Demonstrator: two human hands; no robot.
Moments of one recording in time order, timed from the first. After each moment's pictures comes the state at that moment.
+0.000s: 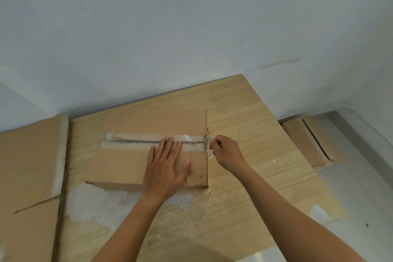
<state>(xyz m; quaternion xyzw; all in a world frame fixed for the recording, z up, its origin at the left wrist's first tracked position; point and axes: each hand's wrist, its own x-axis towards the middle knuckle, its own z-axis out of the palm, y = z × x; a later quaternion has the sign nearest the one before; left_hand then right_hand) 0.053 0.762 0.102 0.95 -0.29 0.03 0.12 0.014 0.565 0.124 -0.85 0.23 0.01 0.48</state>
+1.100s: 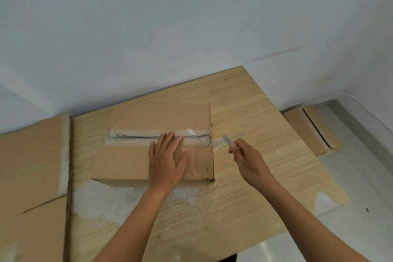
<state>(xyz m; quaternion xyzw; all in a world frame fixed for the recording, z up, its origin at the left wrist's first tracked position) 0.059 0.765 0.109 0.94 -0.25 0.02 0.25 -0.049 0.567 0.139 -0.84 0.21 -0.04 0.50</state>
